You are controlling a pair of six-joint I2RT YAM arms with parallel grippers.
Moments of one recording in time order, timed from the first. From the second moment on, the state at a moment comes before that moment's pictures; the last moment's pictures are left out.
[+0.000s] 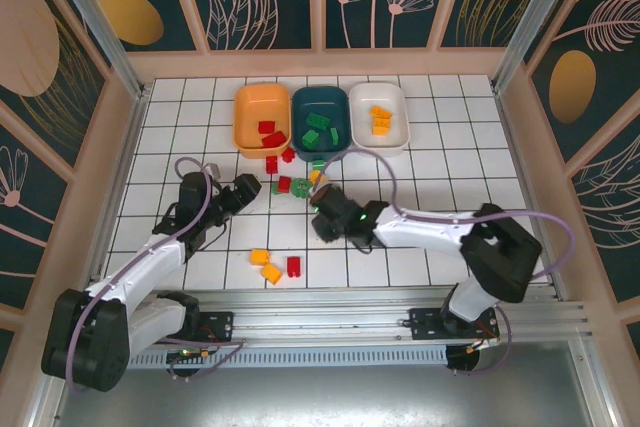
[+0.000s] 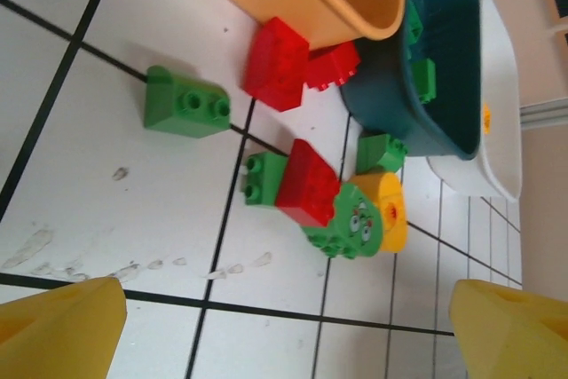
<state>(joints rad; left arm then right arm) -0.27 1.06 0.46 0.00 0.23 -0.93 0.97 1.54 0.89 -0.28 0.22 0.34</state>
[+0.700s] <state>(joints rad) -0.44 0.75 0.42 -0.45 0.18 -1.11 0.38 2.00 1.35 -0.18 0.20 0.28</state>
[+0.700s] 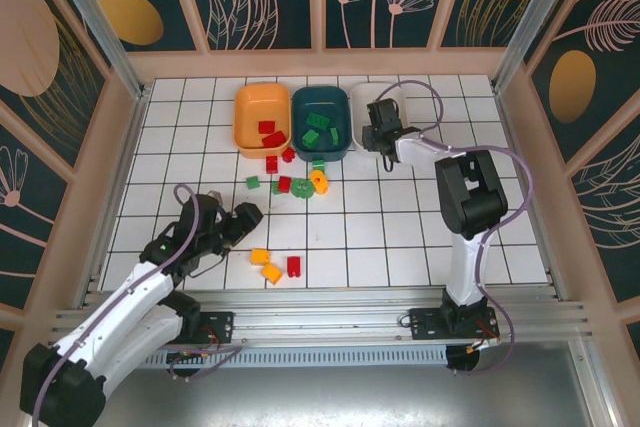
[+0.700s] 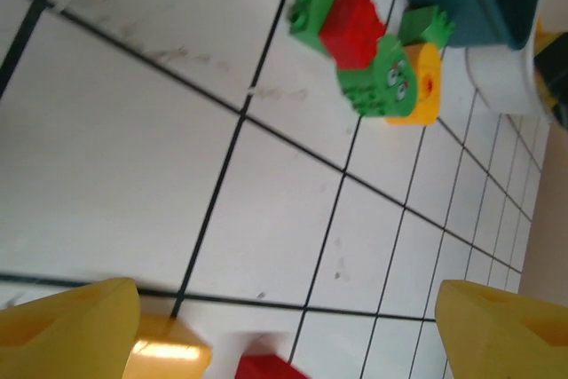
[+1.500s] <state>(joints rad) -0.47 0.82 0.36 -0.62 0.31 -1.54 0.40 1.63 1.22 -0.15 0.25 0.25</state>
